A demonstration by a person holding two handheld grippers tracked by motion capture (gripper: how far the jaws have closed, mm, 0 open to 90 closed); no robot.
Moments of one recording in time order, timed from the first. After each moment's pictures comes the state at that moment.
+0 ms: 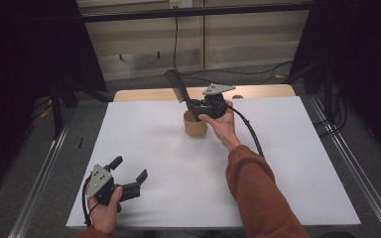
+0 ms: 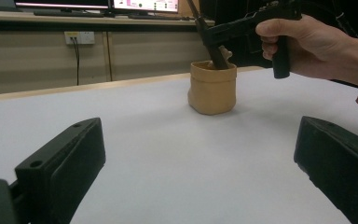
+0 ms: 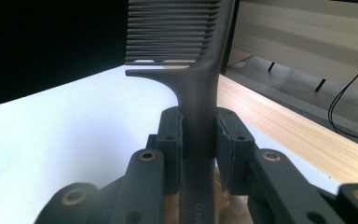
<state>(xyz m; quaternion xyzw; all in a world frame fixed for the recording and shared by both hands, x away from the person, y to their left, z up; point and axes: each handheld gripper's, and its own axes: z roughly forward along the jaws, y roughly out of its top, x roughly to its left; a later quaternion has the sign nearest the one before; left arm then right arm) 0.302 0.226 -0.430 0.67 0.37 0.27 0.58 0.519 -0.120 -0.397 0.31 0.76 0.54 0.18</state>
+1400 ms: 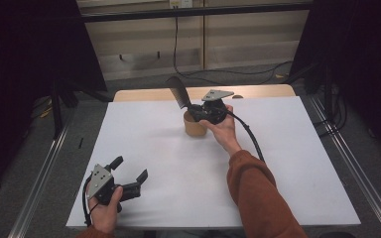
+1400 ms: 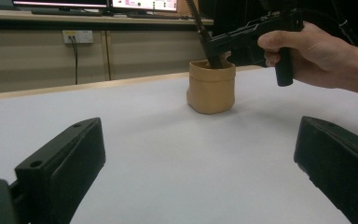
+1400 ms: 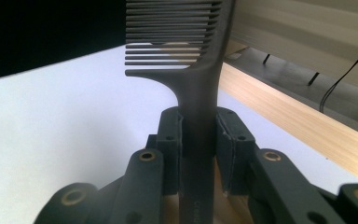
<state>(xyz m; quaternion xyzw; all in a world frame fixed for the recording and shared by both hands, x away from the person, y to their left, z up) 0.302 0.225 -0.430 0.68 0.36 0.27 0.58 0.510 -0.119 -0.409 0.31 0.77 0.52 0.19</state>
